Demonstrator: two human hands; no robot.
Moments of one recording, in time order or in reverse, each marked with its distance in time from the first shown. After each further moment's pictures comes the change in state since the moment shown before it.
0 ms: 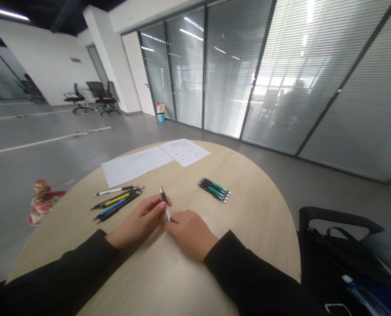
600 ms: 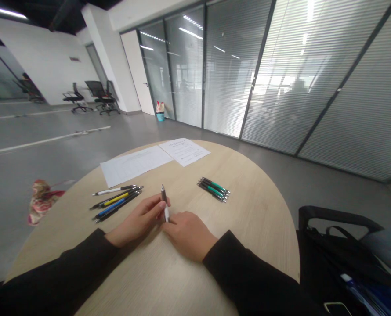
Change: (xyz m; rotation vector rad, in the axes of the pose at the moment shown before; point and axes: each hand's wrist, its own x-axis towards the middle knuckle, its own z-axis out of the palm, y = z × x) left_hand 0.003 -0.012 -0.001 -0.022 -0.024 -0.027; right_hand 0.001 -0.003 -0.005 0.027 -0.047 -0.005
